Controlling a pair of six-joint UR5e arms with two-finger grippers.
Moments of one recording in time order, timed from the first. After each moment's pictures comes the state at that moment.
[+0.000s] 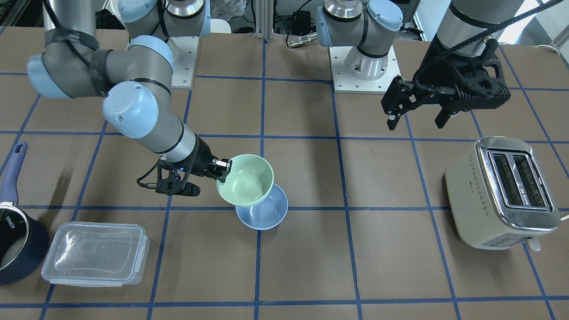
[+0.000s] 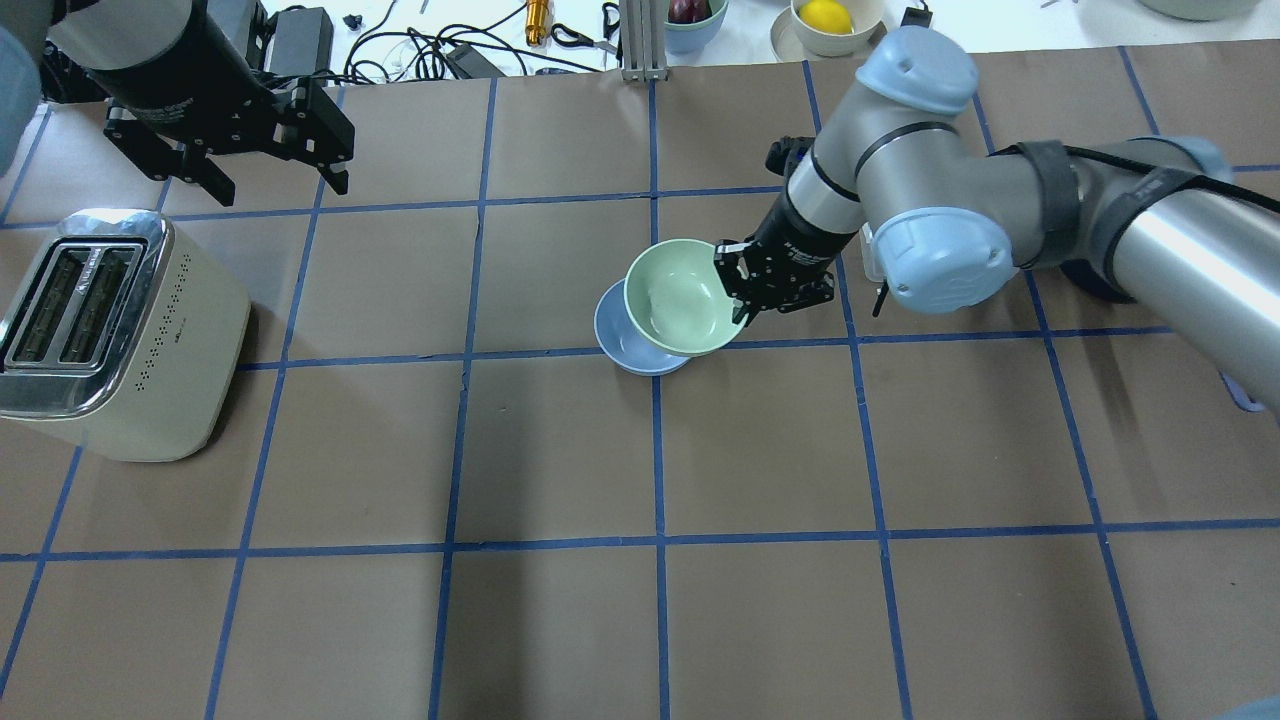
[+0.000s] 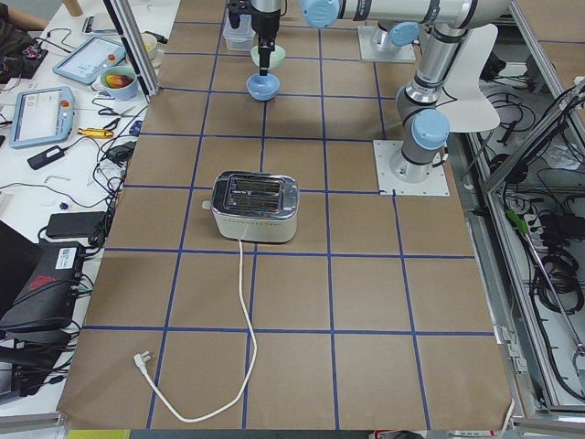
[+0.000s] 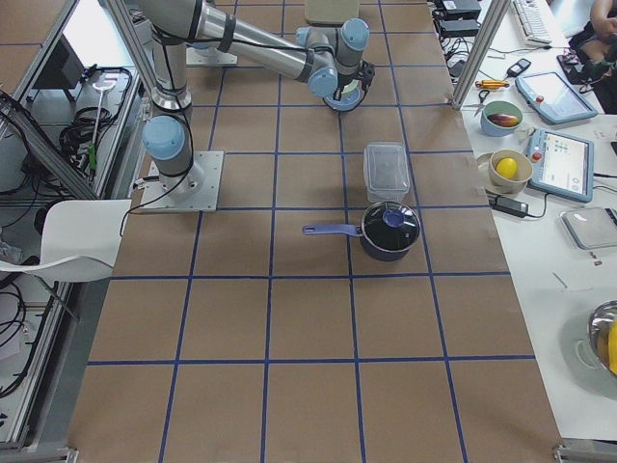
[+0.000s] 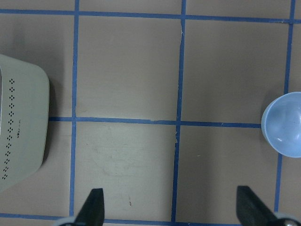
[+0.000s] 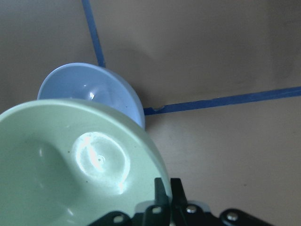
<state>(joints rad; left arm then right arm) -1.50 -1.59 -1.51 -1.52 1.57 0.00 1.70 -1.27 1.78 -2.04 -1.25 0.31</state>
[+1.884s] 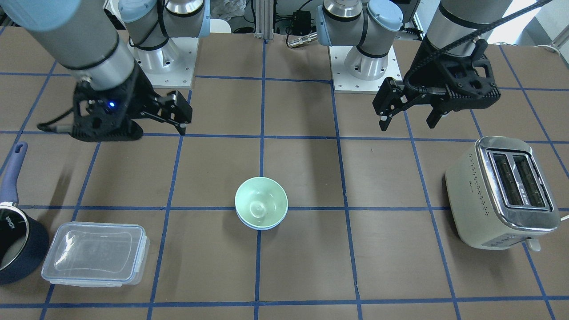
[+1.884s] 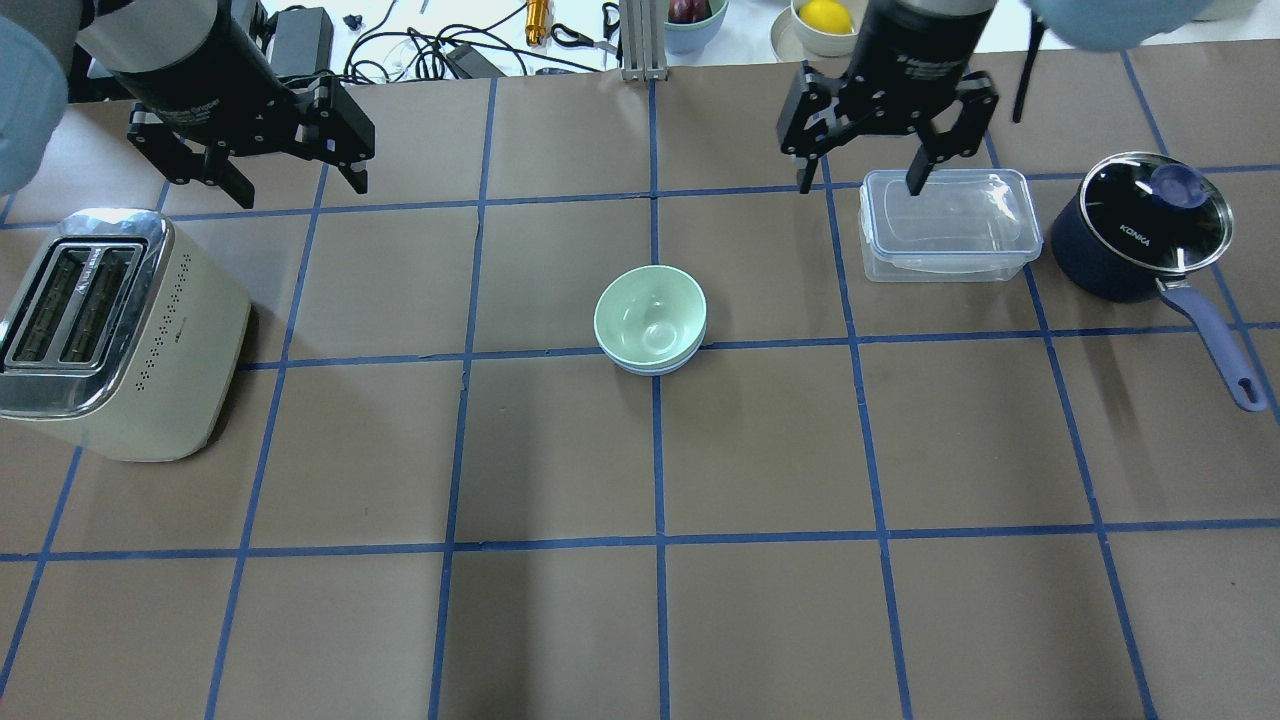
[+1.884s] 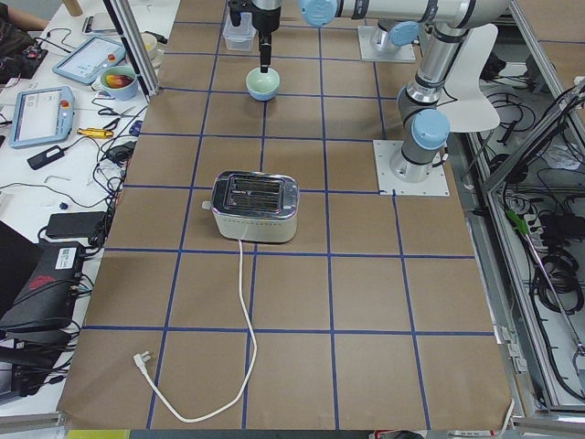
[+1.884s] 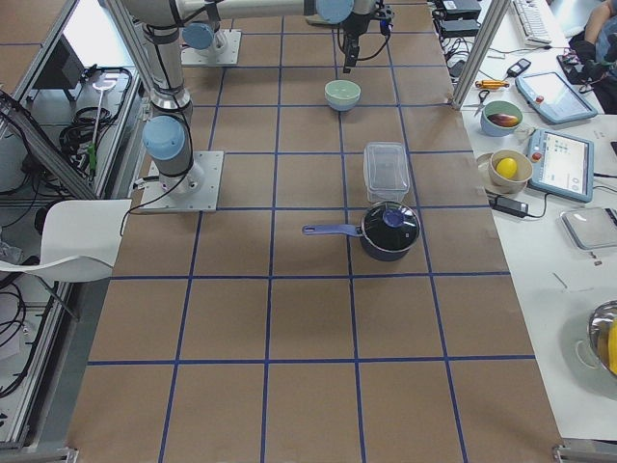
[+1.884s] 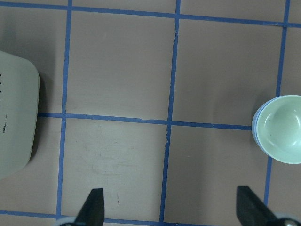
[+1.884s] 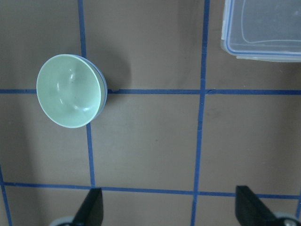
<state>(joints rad) -1.52 -1.59 -1.51 -1.51 1.57 -0.04 1.60 -1.42 1.34 -1.39 -1.48 -0.01</state>
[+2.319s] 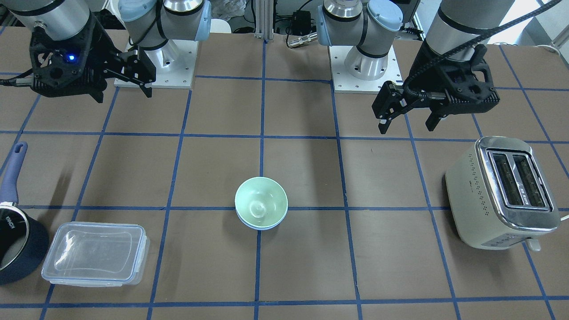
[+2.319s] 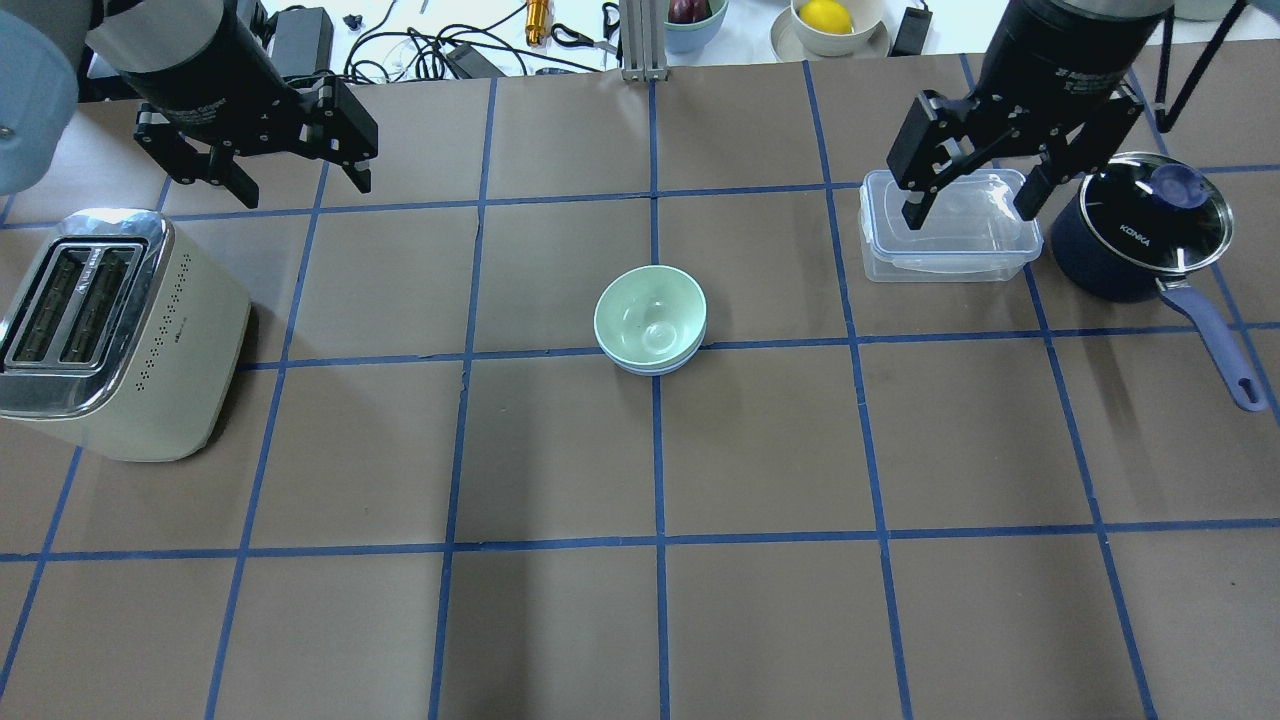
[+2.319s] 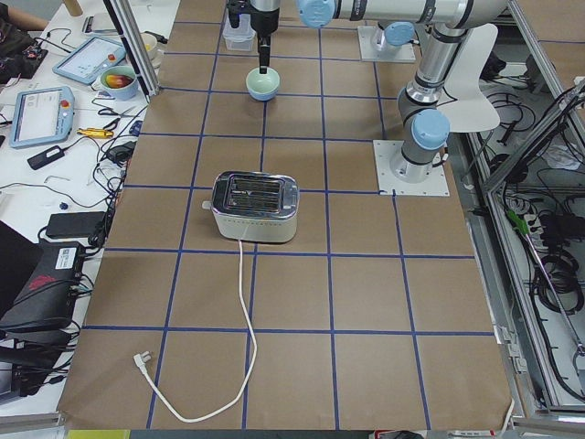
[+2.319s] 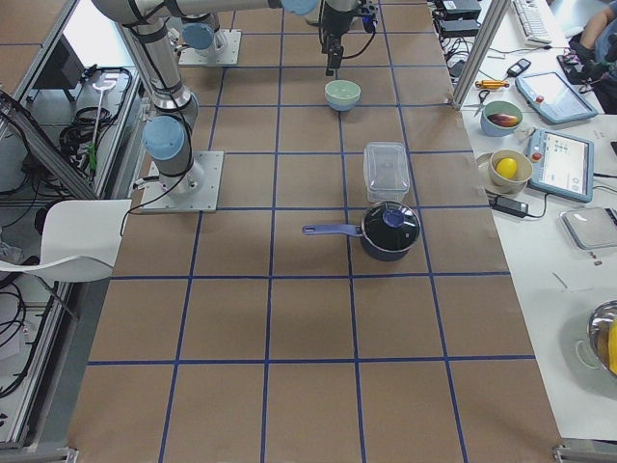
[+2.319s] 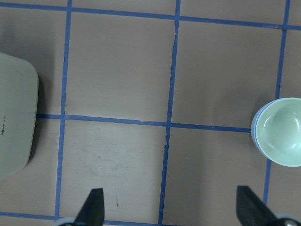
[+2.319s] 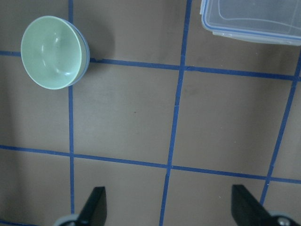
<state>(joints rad) -1.52 -1.60 -1.51 -1.49 1.57 -0.05 1.53 -1.55 1.44 -1.34 -1.52 -0.16</state>
